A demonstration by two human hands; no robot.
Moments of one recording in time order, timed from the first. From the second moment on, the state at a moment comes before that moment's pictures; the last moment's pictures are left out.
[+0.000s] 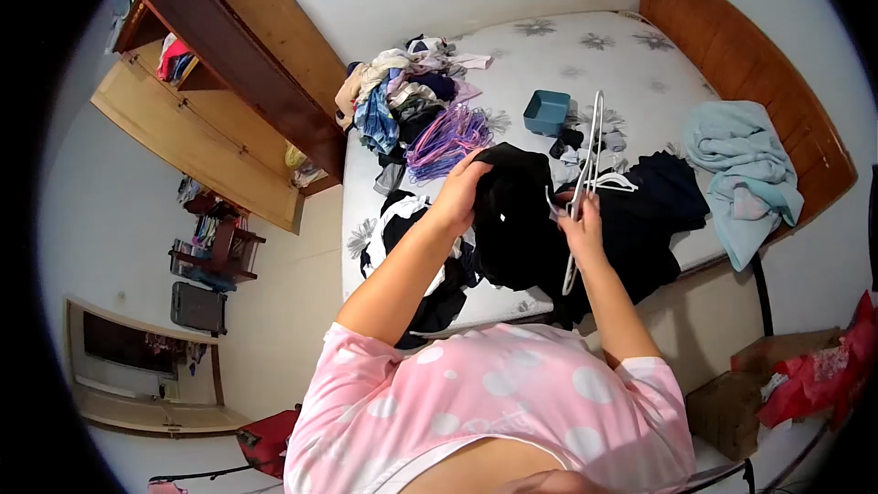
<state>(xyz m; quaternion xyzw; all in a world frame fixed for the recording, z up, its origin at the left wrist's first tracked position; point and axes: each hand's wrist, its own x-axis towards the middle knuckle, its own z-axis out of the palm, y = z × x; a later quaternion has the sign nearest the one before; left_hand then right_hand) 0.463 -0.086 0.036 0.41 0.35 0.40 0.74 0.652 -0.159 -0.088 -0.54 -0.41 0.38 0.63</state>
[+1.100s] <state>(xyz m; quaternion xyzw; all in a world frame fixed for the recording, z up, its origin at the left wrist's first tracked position) 0.466 -0.096 -0.017 0.43 0.25 0.31 0.81 0.701 -0.162 -0.010 -0.49 -0.45 0.54 0.52</state>
